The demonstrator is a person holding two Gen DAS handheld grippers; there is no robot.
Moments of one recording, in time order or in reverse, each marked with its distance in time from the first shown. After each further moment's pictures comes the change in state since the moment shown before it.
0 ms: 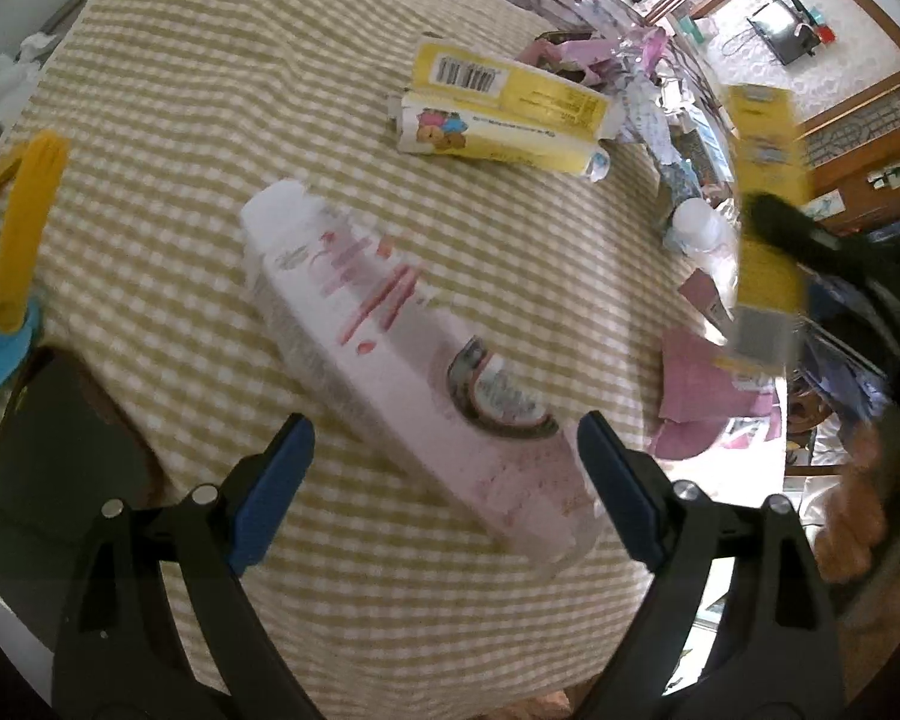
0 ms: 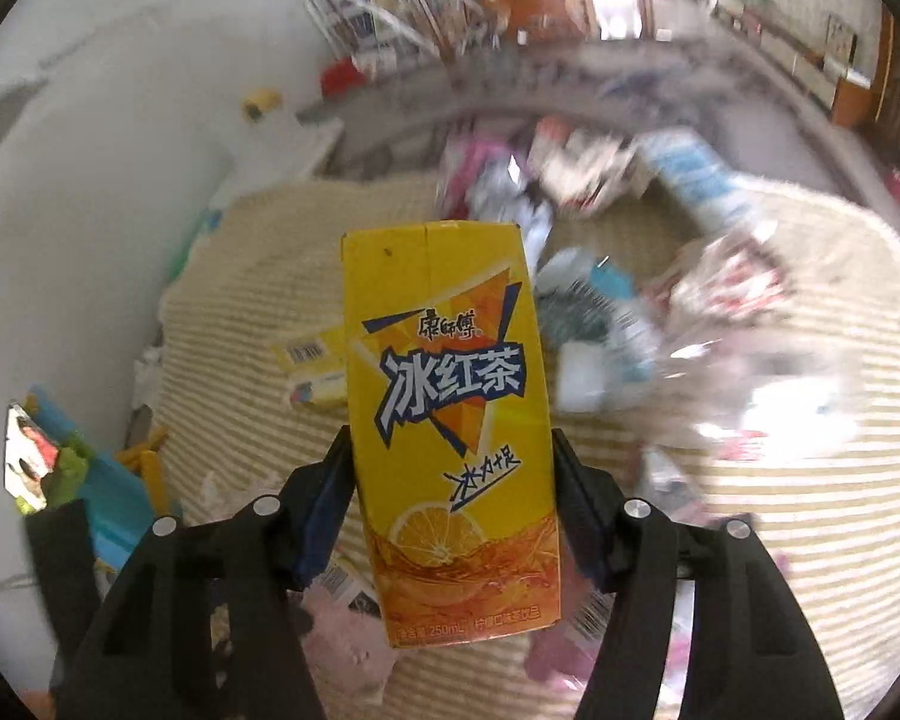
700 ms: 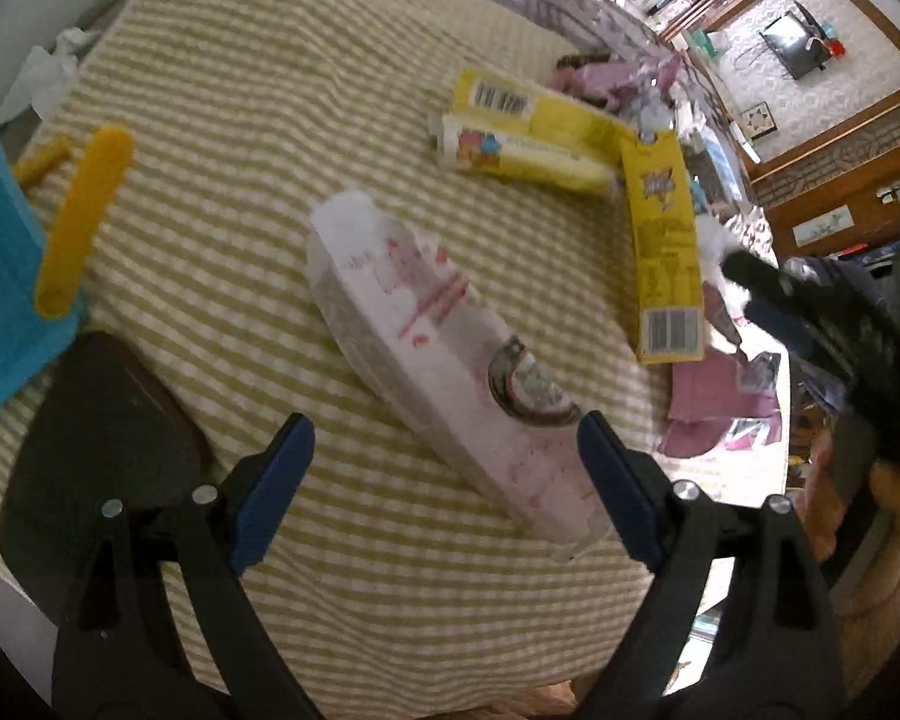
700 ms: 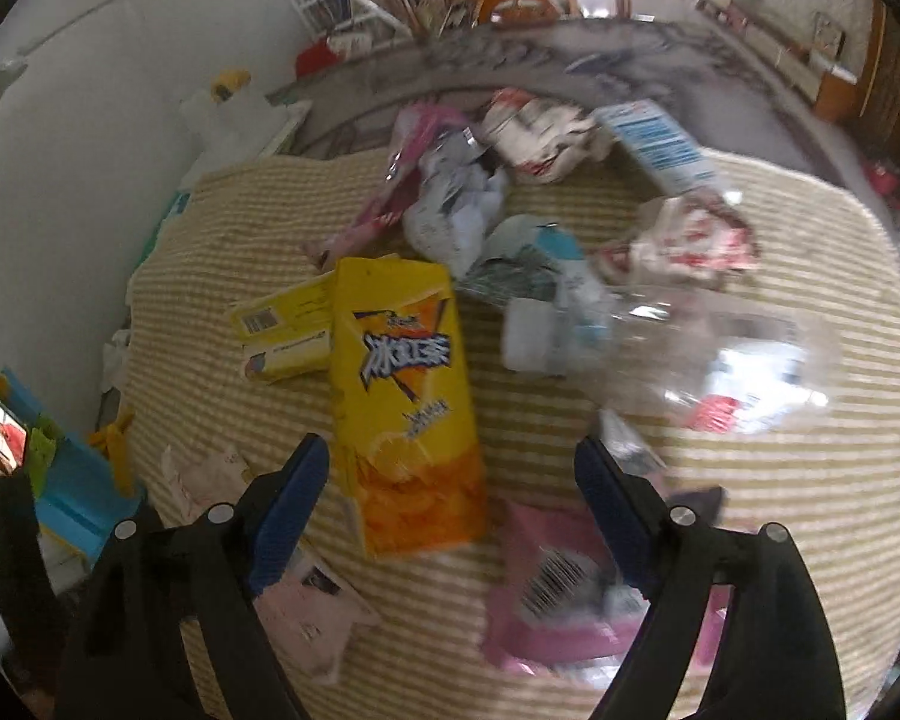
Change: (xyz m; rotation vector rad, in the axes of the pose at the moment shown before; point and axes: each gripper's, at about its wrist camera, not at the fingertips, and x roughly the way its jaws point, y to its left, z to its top) left arm -0.020 0.016 -0.010 -0.036 -0.015 0.017; right arm 0.045 -0.015 0.003 0.033 0.113 -0.043
